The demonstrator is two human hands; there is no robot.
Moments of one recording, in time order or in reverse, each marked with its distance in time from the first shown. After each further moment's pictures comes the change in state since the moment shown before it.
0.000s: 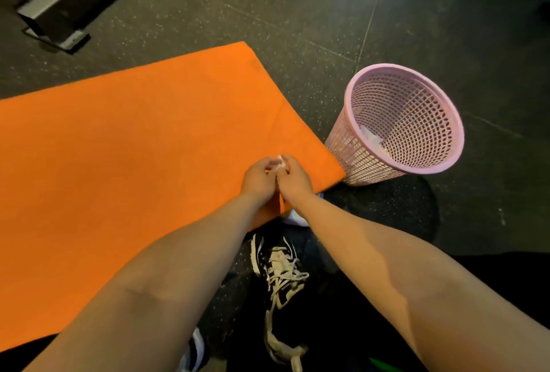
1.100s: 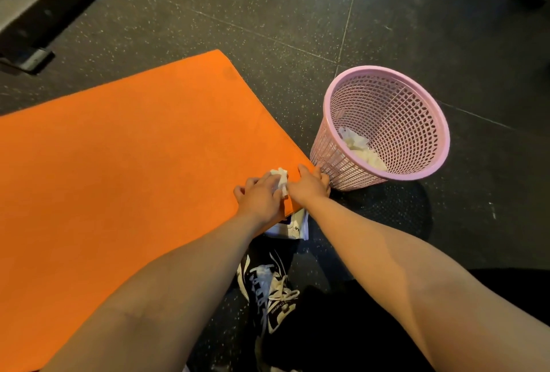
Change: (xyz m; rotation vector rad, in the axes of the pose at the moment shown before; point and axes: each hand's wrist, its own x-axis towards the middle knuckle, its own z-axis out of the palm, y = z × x) left_hand 0.009 0.012 0.041 0.586 -0.169 0.079; right_hand 0.033 0.028 -0.065 -0.407 -0.038 0.303
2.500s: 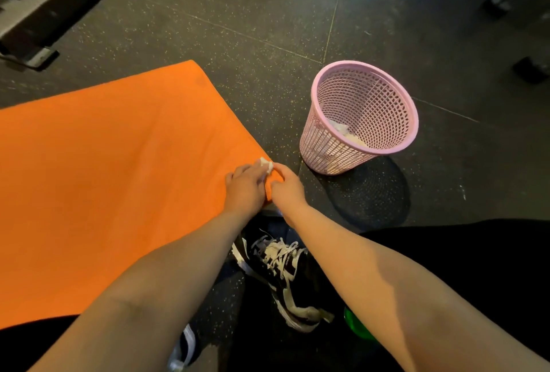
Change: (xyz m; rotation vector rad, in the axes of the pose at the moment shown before) left_hand -0.054 -0.016 -0.006 -0.104 0.261 0.163; right_hand -0.127 -0.011 0.020 0.788 0.041 -0.166
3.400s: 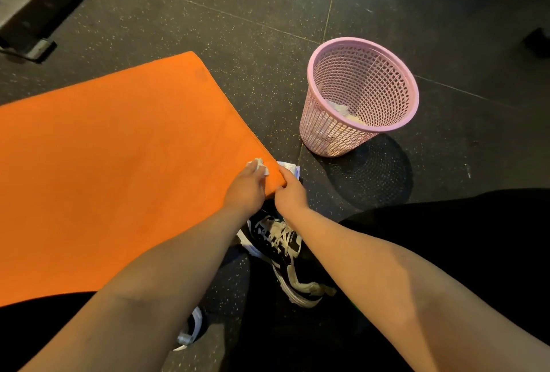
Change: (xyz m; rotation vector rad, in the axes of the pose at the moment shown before) left_hand -0.027 -0.020 0.023 0.059 -0.149 0.069; right_hand -0.013 0.055 -0.002 -0.156 0.028 -0.008
